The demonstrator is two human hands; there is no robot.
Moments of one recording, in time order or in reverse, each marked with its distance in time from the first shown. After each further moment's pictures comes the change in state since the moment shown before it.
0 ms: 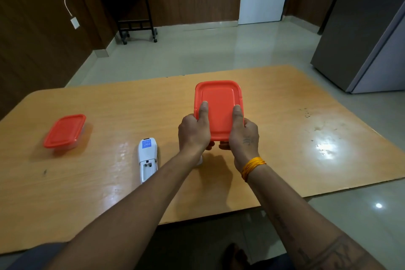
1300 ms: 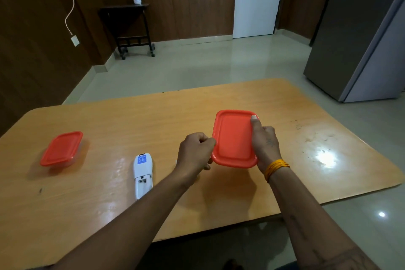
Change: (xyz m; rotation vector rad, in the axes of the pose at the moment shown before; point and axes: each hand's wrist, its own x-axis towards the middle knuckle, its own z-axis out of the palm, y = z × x) left_hand -0.014 0.000 -0.002 0.039 -0.224 -0.002; right_hand 0.066 -0.001 -0.062 -0.189 0.127 0.076
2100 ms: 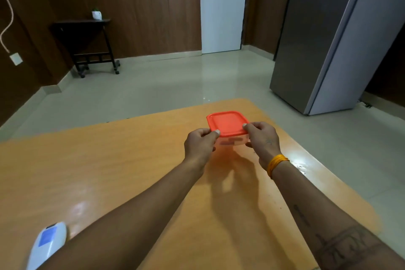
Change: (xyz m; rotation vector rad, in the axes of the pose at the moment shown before) left_hand 0.149 0.068 0.165 -0.270 -0.064 0.031; right_hand 0.172 -0.025 -0.076 0.000 0.045 -0.138
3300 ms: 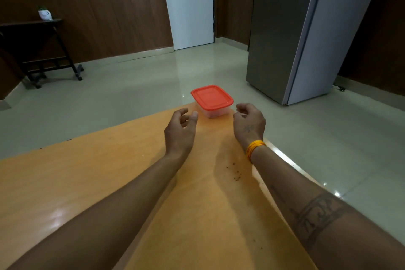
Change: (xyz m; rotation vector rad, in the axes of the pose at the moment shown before) left_hand 0.108 0.001 0.085 0.232 0.049 0.302; right_hand 0.126 0.023 -0.019 -0.101 0.271 -0.166
